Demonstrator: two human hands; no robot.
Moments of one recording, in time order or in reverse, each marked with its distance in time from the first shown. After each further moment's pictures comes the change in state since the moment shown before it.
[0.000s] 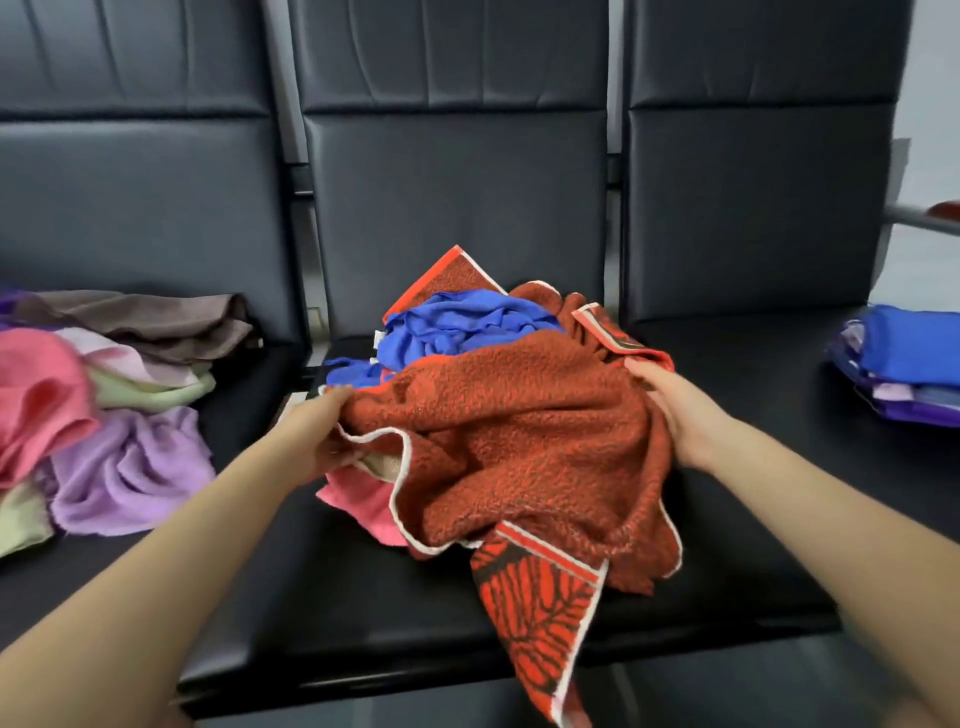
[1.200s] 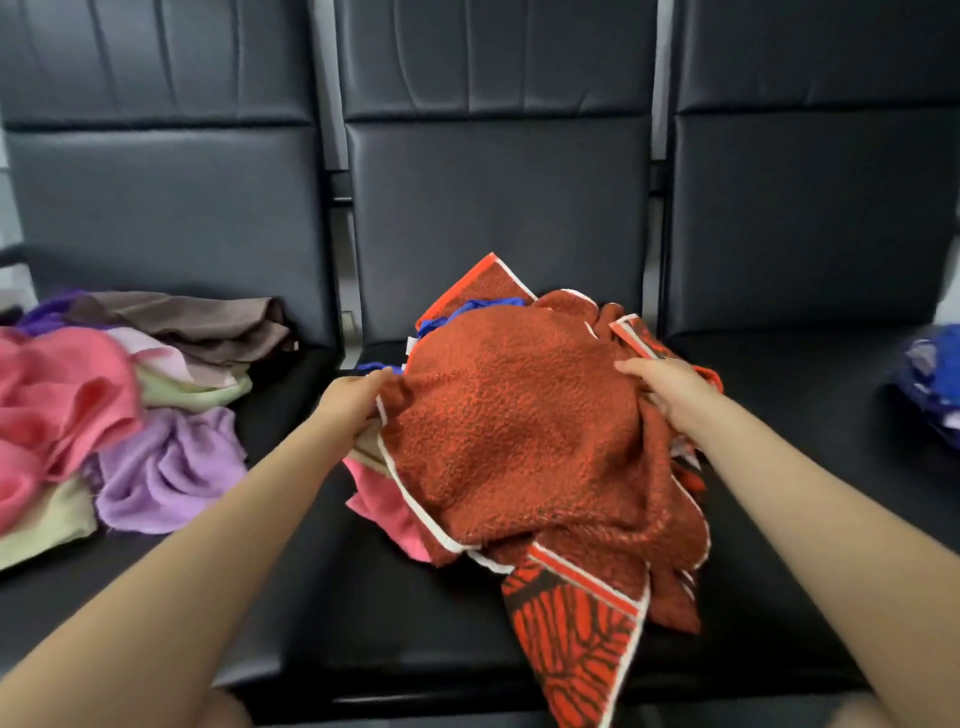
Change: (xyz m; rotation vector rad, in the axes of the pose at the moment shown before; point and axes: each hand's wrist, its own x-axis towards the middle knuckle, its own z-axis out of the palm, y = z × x) left_hand 0.051 0.014 -0.006 0.191 0.073 0.262; right_hand 0.080 -0.015 0.028 -0.246 0.175 -0.154
